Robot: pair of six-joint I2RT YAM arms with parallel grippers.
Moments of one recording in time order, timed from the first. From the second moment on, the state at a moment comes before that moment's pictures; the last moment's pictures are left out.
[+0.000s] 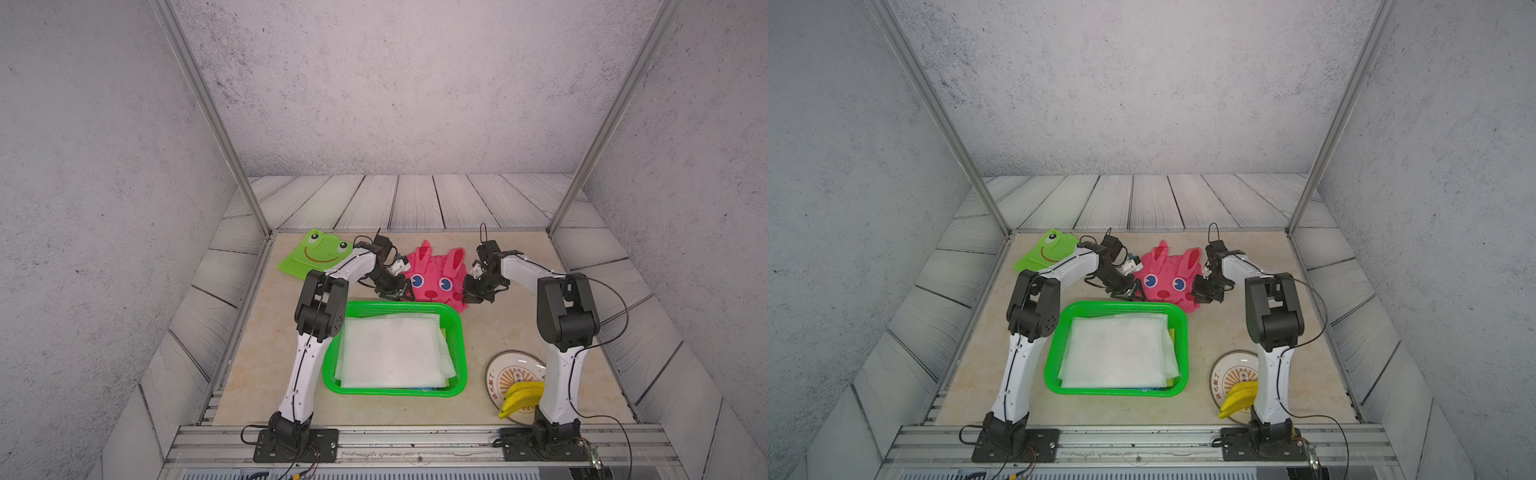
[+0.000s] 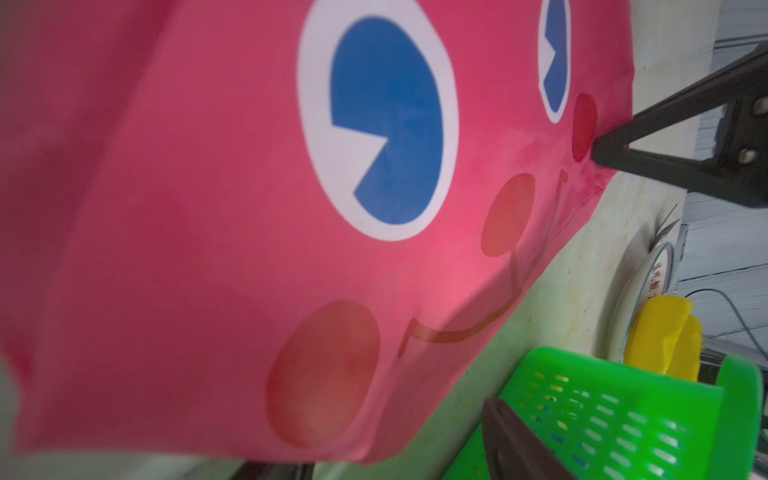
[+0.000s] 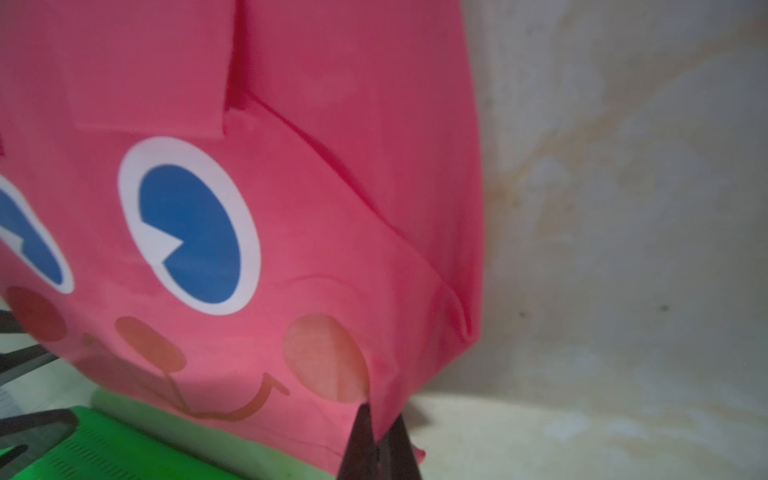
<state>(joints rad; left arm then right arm) -0.43 2.37 1.94 -0.98 0.64 0.03 0.21 2.08 1.51 -0.81 -0.39 0.43</state>
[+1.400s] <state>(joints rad) -0.35 2.06 1.68 -0.56 0.55 0.92 0.25 2.05 1.55 -0.26 -0.85 1.23</state>
